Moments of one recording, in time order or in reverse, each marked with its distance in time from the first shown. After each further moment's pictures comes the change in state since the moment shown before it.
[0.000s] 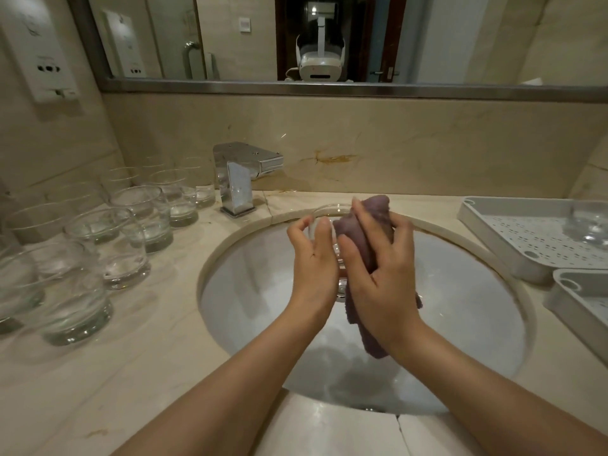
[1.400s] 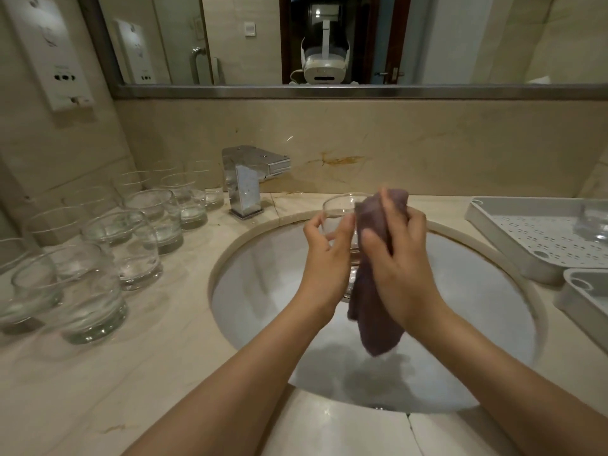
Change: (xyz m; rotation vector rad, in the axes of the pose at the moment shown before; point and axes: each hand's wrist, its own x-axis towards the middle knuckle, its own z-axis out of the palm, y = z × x) left_hand 0.005 -0.001 -0.006 0.086 -0.103 -0.056; right_hand 0.017 -0.005 -0.015 0.044 -0.174 0.162
